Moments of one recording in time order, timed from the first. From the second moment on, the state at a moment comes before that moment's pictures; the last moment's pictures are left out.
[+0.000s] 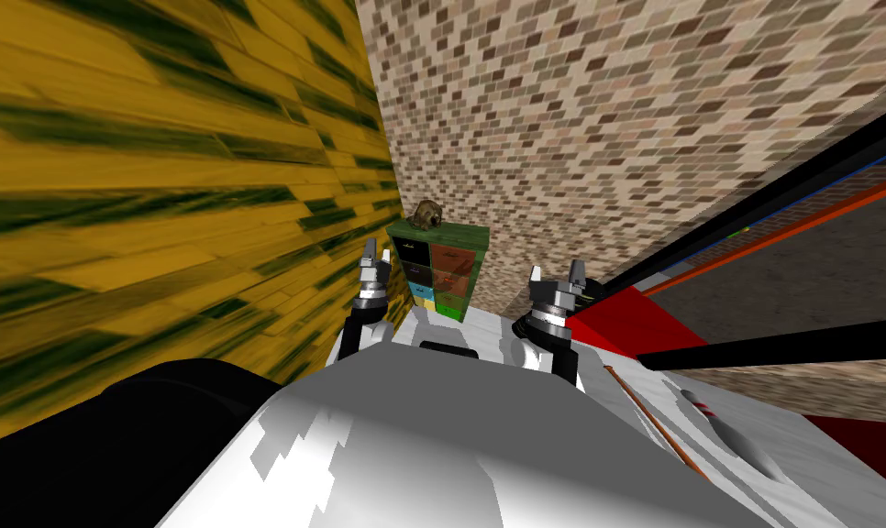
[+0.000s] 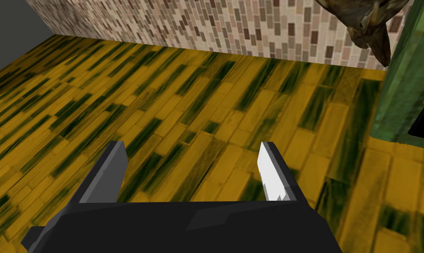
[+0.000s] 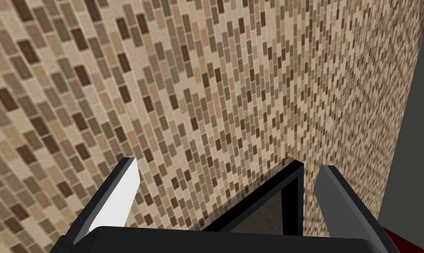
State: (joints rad) left arm 0.54 0.01 -0.06 -2.38 0.02 -0.37 -0.13; right arm 0.47 0.04 0.04 -2.21 -0.09 -0.50 -0.05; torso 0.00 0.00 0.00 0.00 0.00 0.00
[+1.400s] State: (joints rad) left arm 0.53 0.09 -0.06 -2.34 0.02 -0.37 -0.13; right arm 0.47 0.04 0.04 -2.21 -0.09 -0.50 -0.05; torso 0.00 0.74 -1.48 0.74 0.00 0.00
